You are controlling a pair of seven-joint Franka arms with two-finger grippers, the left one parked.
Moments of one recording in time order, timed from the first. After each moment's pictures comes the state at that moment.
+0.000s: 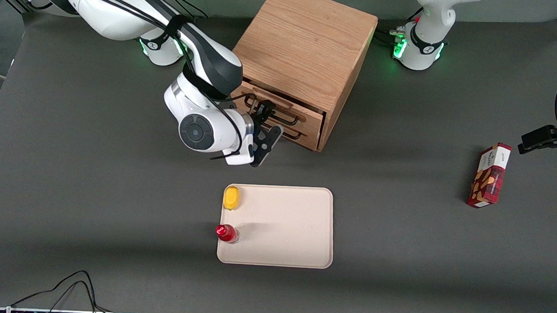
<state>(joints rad) 0.14 0.62 0.59 -1.47 0.20 1.79 -0.25</state>
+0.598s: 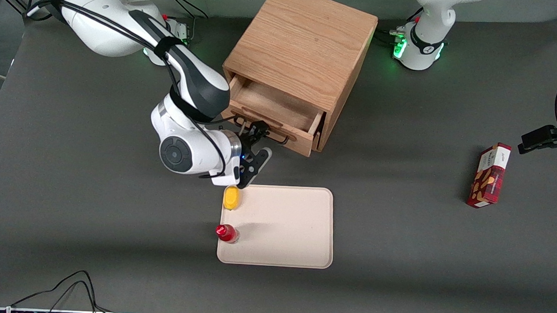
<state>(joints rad) 0.11 0.70 0.56 -1.35 0.19 1.80 -0.26</state>
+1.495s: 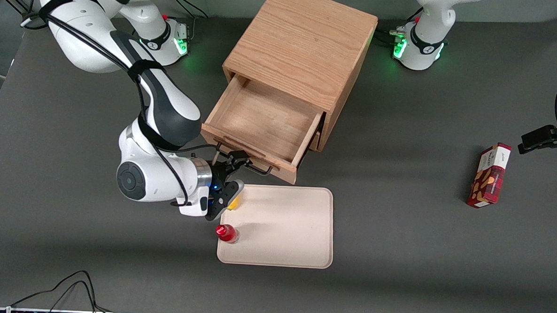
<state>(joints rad) 0.09 0.77 0.49 -1.18 0.19 1.80 -0.32</state>
